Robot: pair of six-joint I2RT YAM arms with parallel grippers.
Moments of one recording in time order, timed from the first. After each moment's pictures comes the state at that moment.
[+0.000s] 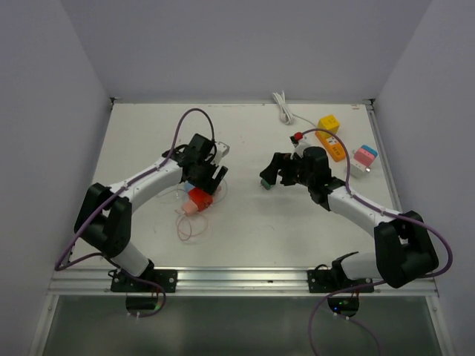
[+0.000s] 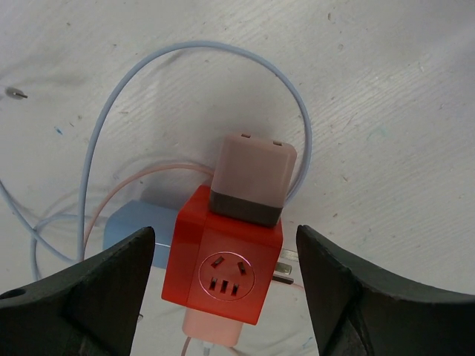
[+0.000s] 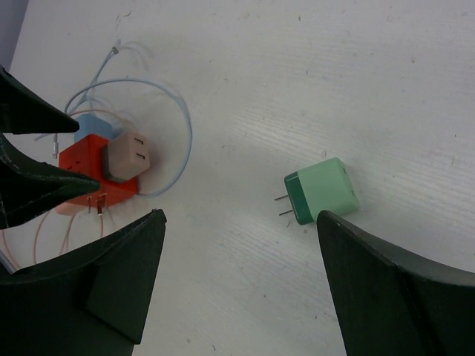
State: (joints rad) left arm -0.53 1.60 1.13 -0.62 0.01 0.02; right arm 0.39 1.35 0.69 0.16 -0.27 0.44
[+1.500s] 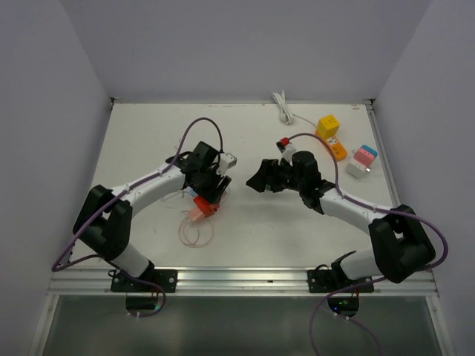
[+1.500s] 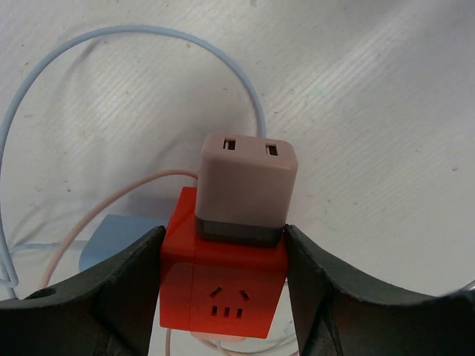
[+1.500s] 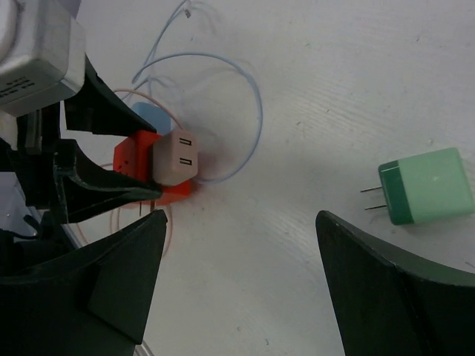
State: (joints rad) left arm -0.57 1.61 1.08 -0.62 0.12 0.08; right arm 0.48 1.38 0.68 0.23 -0.36 0.51
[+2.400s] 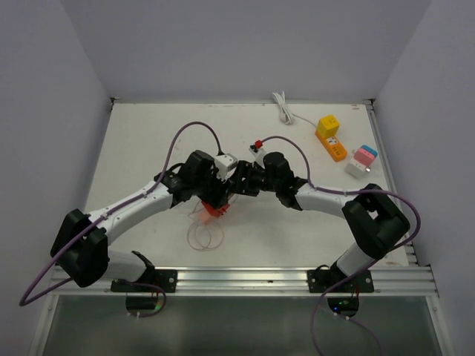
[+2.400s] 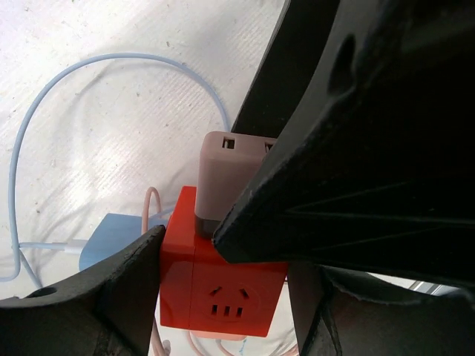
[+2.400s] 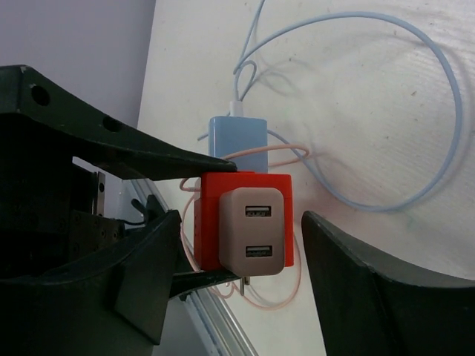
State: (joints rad) left arm -0.66 1.36 0.92 -0.43 0.16 -0.02; right arm 0.69 1.61 0.81 0.36 -0.41 0.87
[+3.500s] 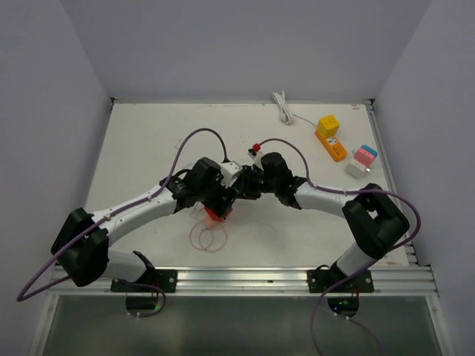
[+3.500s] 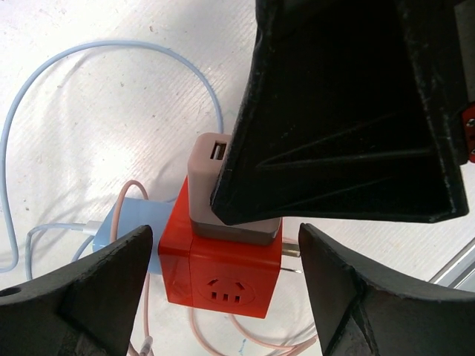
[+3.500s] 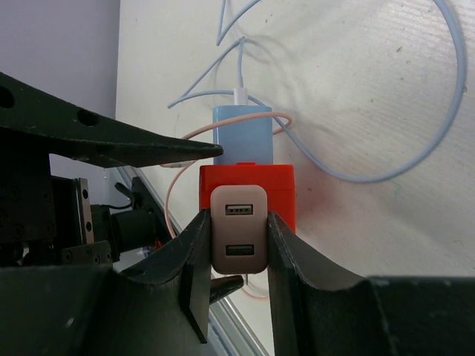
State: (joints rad) left arm -0.73 1.36 0.88 -0.42 0.09 -0.01; right arm 0.69 1.62 0.84 0.23 -0.43 0.85
